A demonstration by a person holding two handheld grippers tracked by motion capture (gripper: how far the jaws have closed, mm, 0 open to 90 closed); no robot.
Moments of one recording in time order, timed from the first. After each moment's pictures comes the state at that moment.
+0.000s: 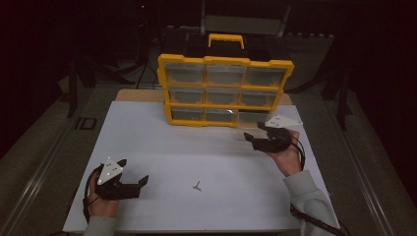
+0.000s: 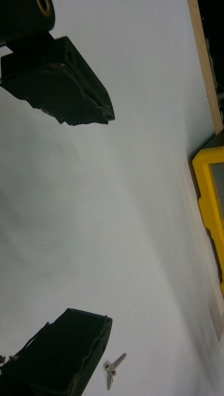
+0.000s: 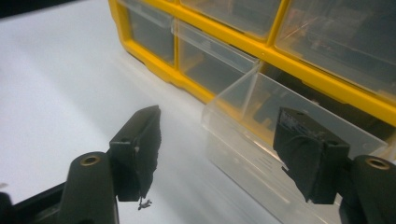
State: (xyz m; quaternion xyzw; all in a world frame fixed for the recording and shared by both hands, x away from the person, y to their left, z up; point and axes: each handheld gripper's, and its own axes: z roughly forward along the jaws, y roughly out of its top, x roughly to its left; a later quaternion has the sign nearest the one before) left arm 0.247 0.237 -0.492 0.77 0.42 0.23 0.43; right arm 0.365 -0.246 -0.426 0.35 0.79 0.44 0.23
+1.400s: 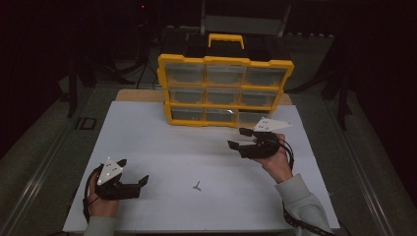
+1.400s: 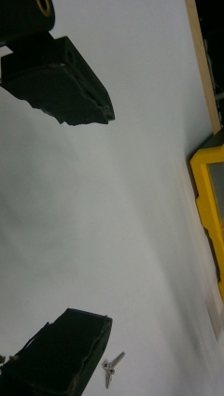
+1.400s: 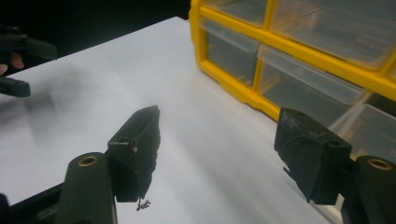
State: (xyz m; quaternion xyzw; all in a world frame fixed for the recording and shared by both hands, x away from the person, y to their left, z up) left arm 0.246 0.237 -0.491 0.76 0.41 0.23 0.44; right arm 0.345 -0.206 -0.414 0.30 0.81 0.49 0.14
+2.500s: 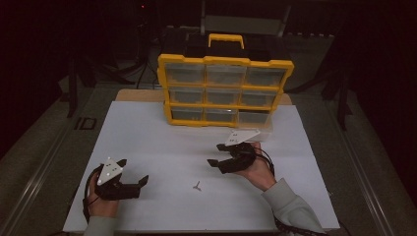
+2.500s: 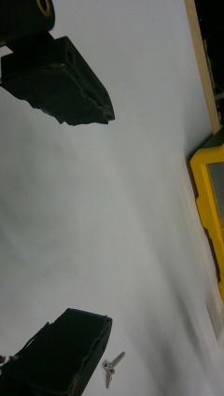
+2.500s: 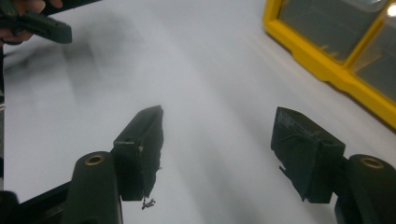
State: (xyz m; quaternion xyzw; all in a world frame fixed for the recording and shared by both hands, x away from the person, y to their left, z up) left arm 0.246 0.237 -0.491 0.77 0.41 0.23 0.44; right arm 0.330 -0.147 -0.438 0.24 0.87 0.43 0.08
